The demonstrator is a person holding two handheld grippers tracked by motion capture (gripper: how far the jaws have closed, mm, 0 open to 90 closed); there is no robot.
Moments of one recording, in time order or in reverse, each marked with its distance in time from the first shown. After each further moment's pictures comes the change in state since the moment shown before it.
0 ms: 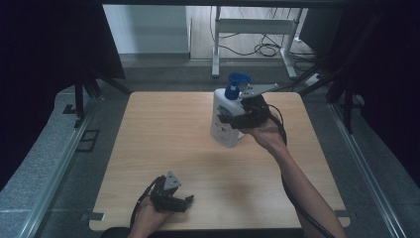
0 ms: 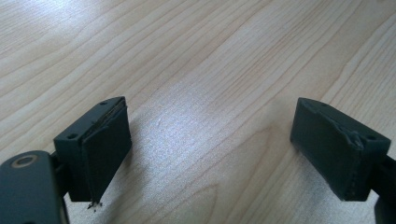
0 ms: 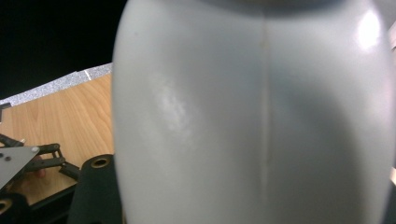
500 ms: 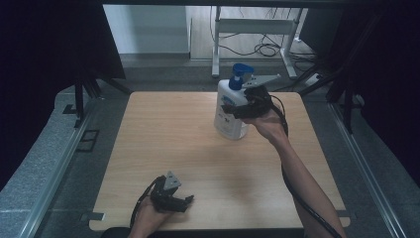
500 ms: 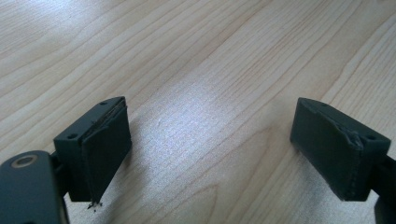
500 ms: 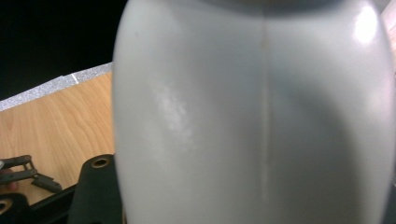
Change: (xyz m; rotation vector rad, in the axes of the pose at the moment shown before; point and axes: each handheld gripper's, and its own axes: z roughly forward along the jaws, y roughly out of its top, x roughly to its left) left arm -0.001 0.000 0.000 -0.001 -0.003 -0.006; right arm -0.027 0.008 0.004 0.001 -0.037 0.019
